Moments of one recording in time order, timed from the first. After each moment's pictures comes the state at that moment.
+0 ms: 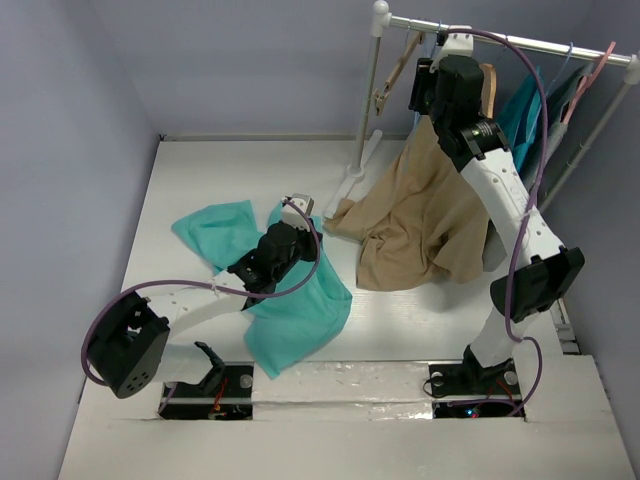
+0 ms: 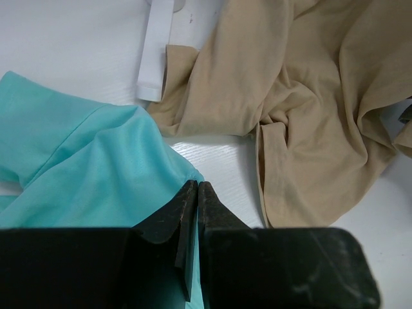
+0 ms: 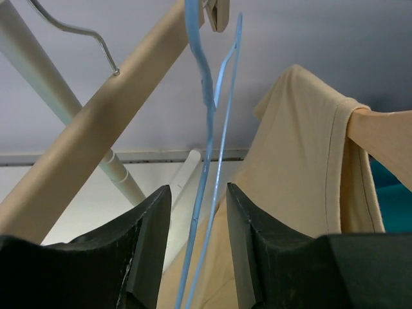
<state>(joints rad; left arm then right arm) -0.76 1.29 0.62 0.36 -0.21 -0.36 0.35 1.74 2.00 -0.39 0.37 0.08</state>
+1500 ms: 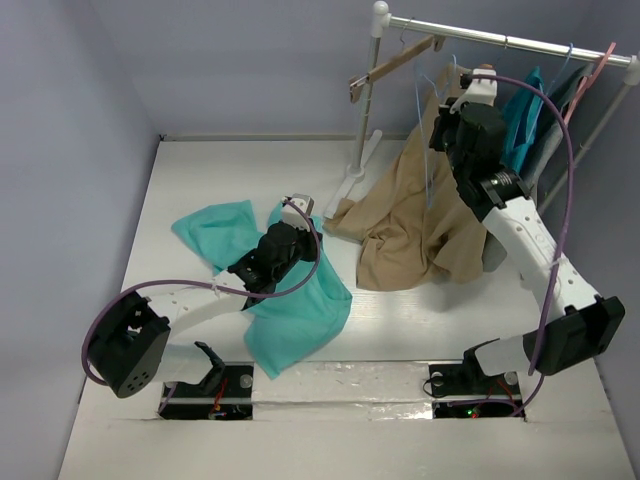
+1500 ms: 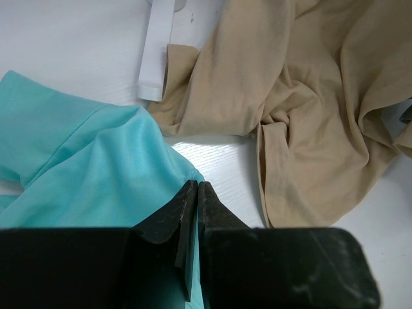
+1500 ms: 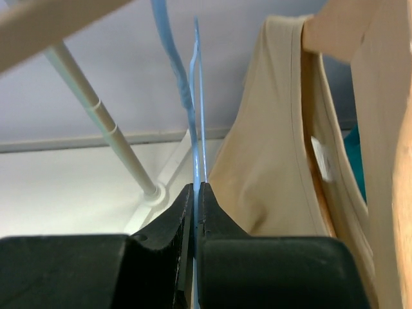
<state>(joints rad) -0.76 1.29 0.62 0.36 -0.22 -0.36 0.34 1.40 1.50 -0.19 0.37 0.13</state>
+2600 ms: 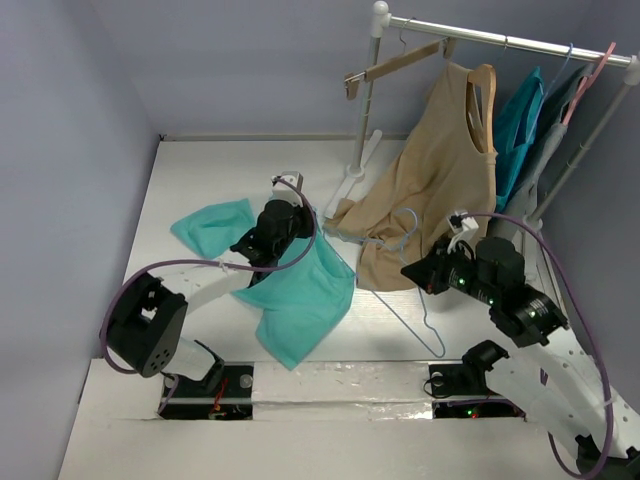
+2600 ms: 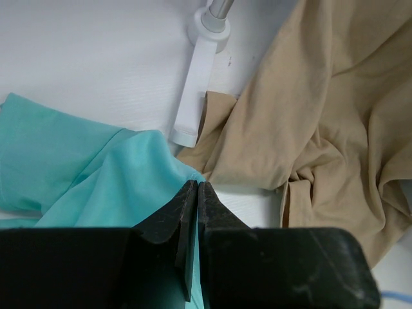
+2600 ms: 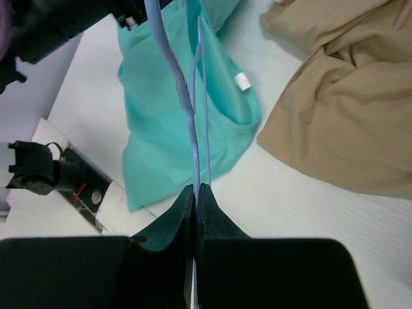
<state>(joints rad) -0.64 1.41 0.75 0.37 -0.20 -0.42 0.53 0.60 0.73 -0.51 -0.26 0.49</state>
